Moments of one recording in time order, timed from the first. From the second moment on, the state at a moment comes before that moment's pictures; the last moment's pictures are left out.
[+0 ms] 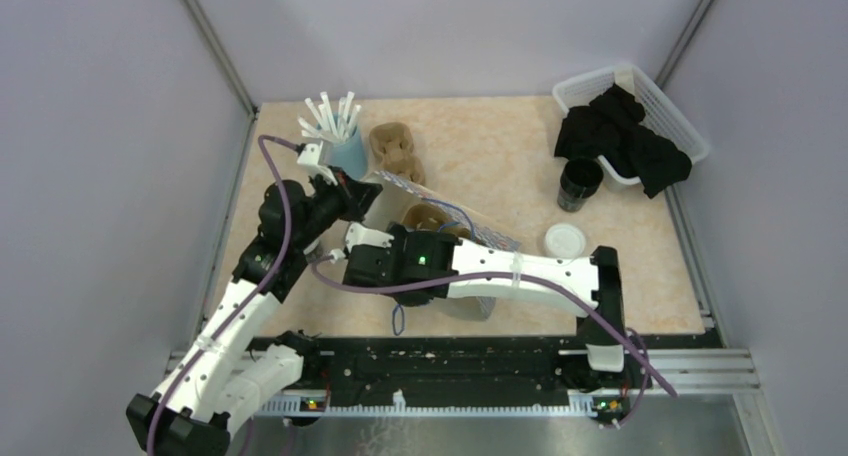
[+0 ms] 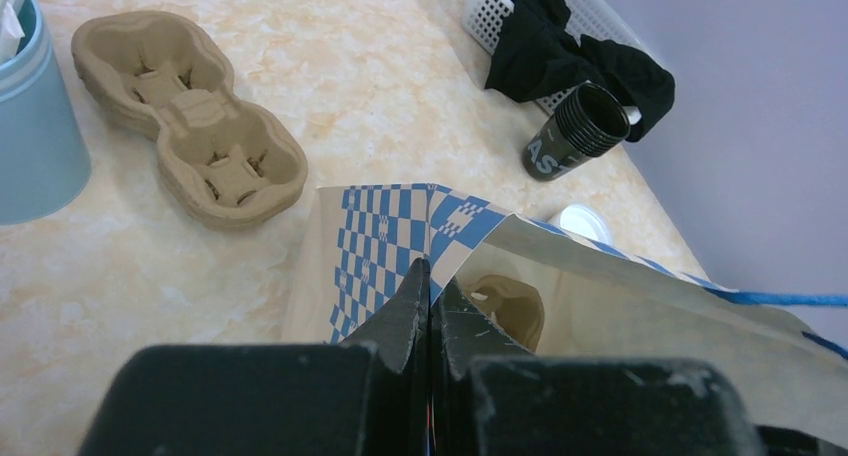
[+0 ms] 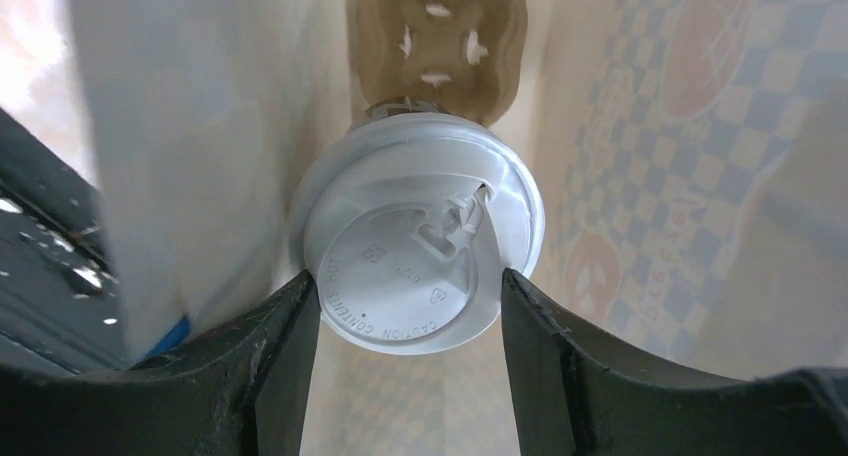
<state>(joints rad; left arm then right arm) -0.38 0.83 0.82 -0.11 0.22 -0.45 1.44 1.90 2.02 -1.33 0.71 0.09</state>
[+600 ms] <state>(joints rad) -0.38 0.77 0.76 -0.01 0.31 -0.41 1.39 1.70 1.70 -1.23 0.74 0.08</state>
